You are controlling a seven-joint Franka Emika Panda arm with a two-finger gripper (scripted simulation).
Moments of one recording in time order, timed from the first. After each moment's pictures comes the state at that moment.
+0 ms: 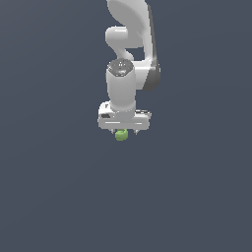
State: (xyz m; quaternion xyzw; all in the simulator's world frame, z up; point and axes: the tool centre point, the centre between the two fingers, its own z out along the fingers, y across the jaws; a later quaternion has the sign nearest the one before) arm -0.024 -0.007 0.154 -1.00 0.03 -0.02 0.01
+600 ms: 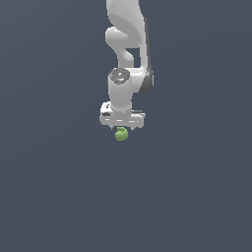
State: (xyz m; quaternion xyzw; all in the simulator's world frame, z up) arm -0.085 -0.019 0.099 -1.00 0.05 0.00 0.00
